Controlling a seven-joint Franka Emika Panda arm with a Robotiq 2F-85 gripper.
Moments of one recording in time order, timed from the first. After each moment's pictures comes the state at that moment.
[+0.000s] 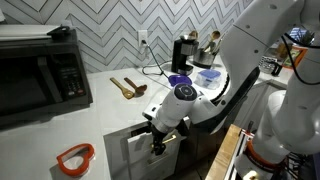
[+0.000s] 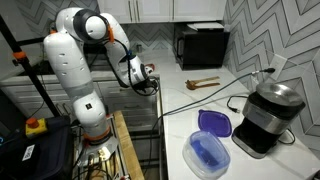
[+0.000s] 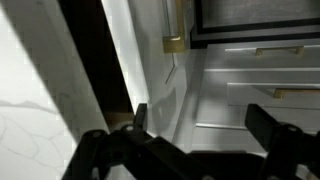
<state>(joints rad) 0.20 -0.01 0.28 -2.69 -0.90 3.01 0.28</state>
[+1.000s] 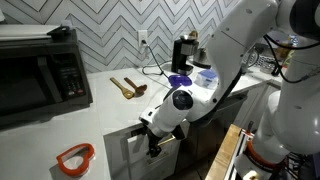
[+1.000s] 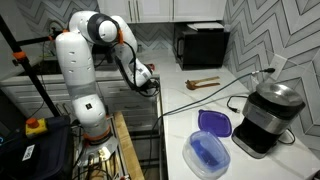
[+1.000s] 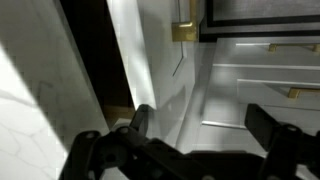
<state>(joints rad) 0.20 0.11 0.25 -2.57 -1.35 3.01 0.65</state>
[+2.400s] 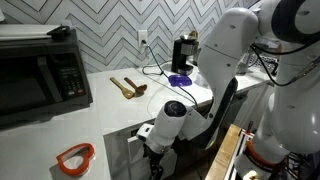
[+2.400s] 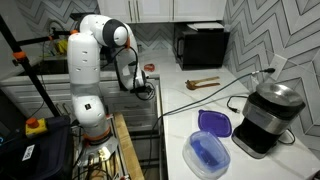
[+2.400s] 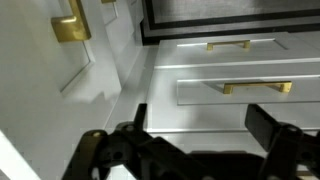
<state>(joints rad) 0.17 0.23 0.41 -2.61 -0.87 3.08 0.29</state>
